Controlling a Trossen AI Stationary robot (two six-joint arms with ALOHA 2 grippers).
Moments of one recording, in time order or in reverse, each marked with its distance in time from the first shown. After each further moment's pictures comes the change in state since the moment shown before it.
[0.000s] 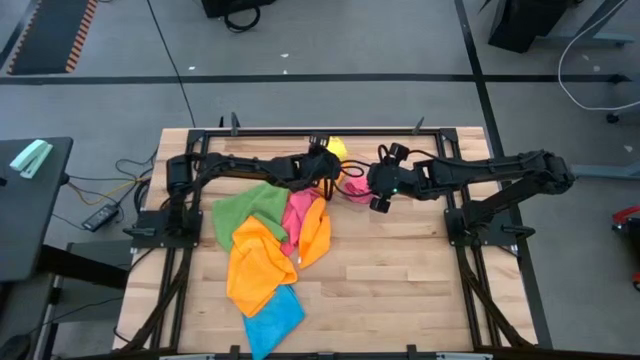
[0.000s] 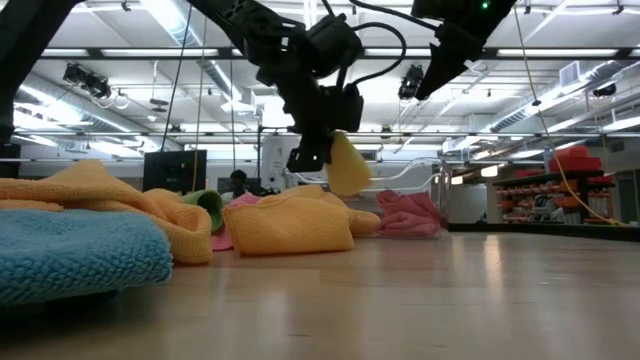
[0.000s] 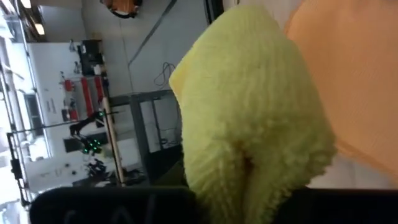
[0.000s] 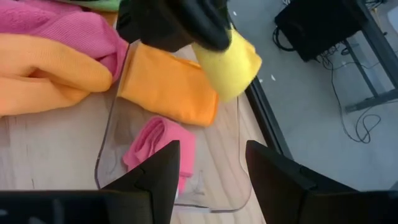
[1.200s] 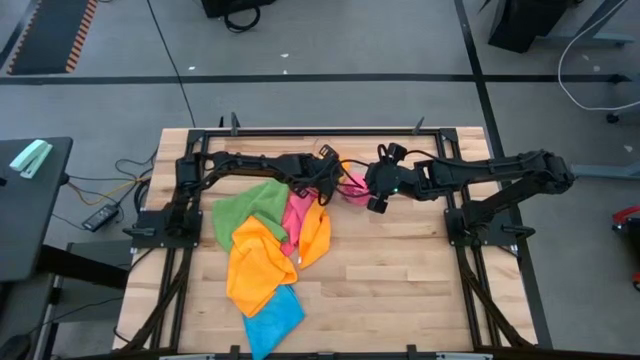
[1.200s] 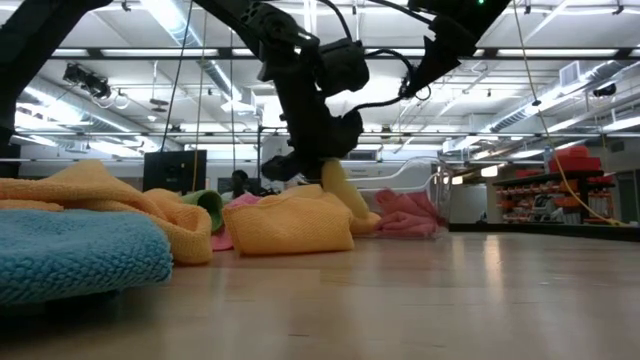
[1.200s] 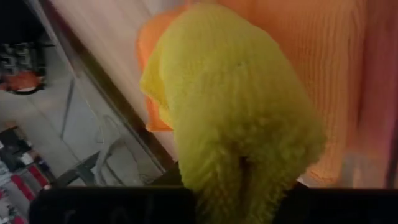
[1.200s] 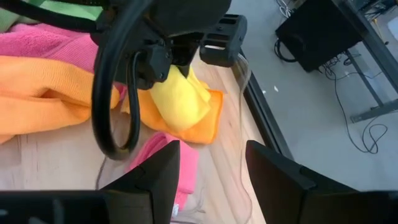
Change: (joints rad) left arm 0.015 0.071 0.113 -0.361 0.315 0.190; right arm 0.007 0.000 0.000 0.060 -0.008 -0.009
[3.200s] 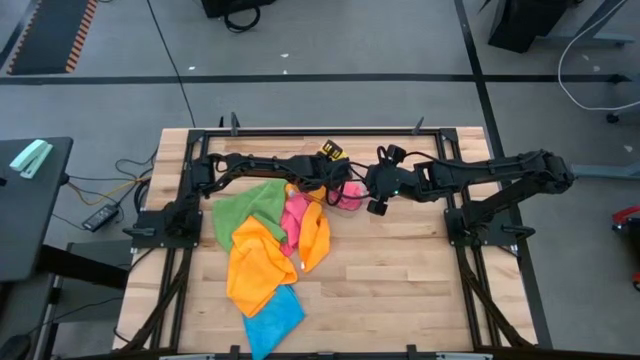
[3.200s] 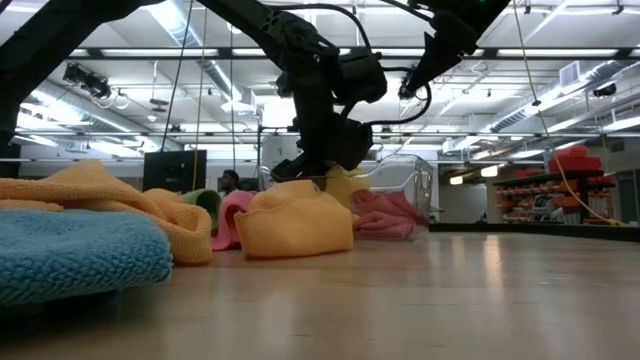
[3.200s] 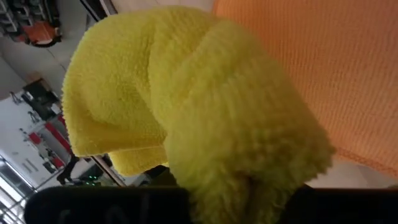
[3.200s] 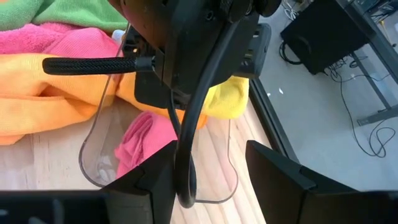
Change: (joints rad) left arm -0.019 0.117 0.142 -0.078 -0.242 -0.030; right arm 0.013 0.000 0.000 0.006 -0.009 0.007
